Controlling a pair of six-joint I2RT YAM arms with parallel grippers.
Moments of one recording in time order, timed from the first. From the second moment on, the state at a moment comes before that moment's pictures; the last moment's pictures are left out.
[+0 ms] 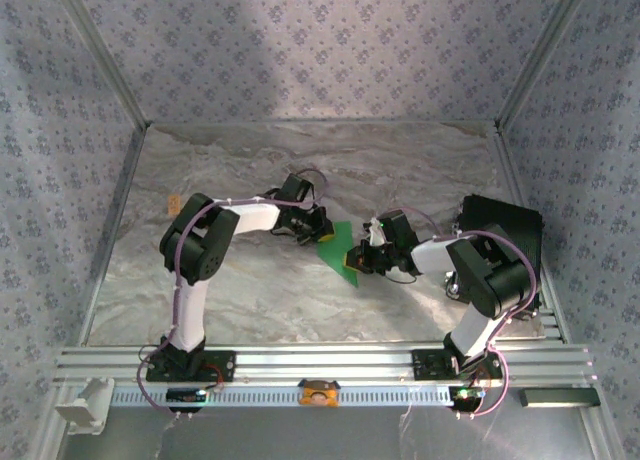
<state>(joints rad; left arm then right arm) -0.59 2.06 1.24 -0.18 0.57 -0.92 0.46 1.68 0.58 0.21 -0.65 0.75</state>
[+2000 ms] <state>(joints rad) -0.62 1.98 1.25 -0.17 0.48 -0.88 0.45 1.66 0.58 0.11 -0.69 0.69</state>
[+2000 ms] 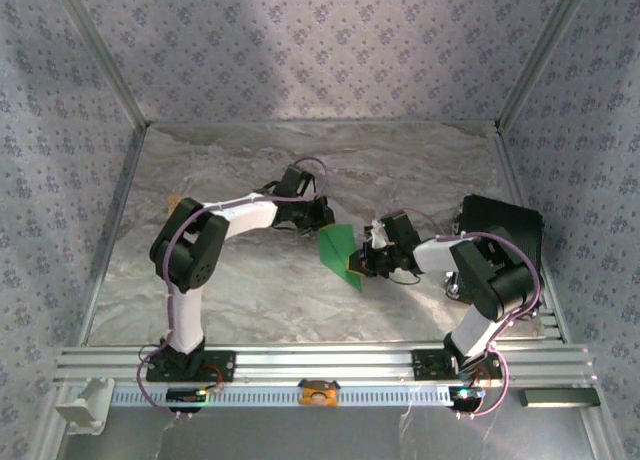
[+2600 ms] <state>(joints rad) -0.62 2.07 1.25 -0.15 0.51 -0.83 0.46 1.63 0.67 -0.06 -0.66 0.68</state>
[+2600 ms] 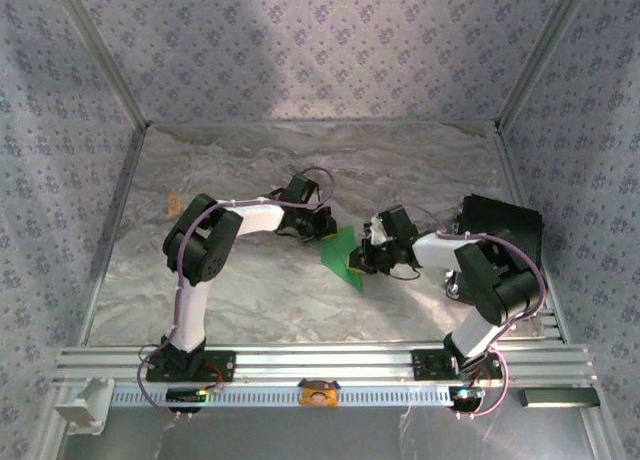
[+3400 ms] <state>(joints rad) -0.62 2.07 1.24 -0.15 0.52 -0.81 0.48 1.61 0.62 -0.07 -0.62 0.66</state>
